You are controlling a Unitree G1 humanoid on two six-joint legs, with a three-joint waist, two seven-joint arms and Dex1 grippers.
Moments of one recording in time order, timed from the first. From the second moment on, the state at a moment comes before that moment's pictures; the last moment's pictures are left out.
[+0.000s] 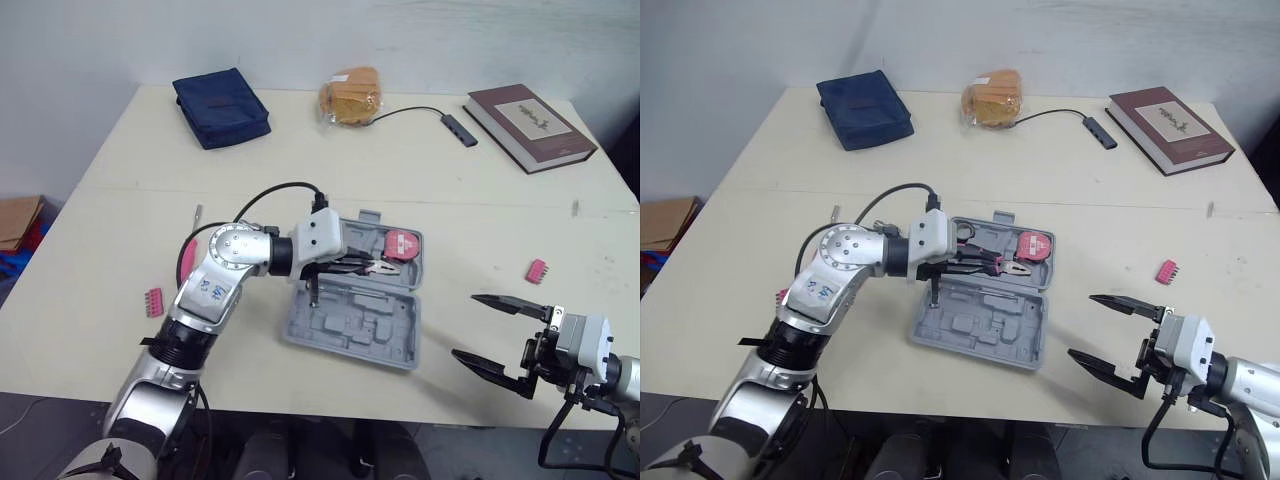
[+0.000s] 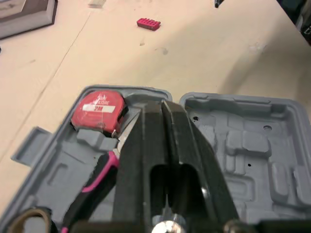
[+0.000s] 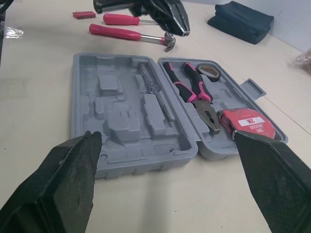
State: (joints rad) left arm -0.65 0.33 -0.24 -0.02 -0.18 0.32 -0.98; right arm 0.26 -0.73 -0.36 -0.27 0.54 -0.15 1.17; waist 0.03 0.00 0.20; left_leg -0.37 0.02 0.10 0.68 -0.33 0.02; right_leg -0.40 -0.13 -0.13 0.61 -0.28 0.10
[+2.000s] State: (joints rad) left arm -0.58 0.37 -0.35 0.07 -0.06 0.46 -0.88; right arm 0.26 -0.72 -0.36 -0.23 0.53 -0.20 1.17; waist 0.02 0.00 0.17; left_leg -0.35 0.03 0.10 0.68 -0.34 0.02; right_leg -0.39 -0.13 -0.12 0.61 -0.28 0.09
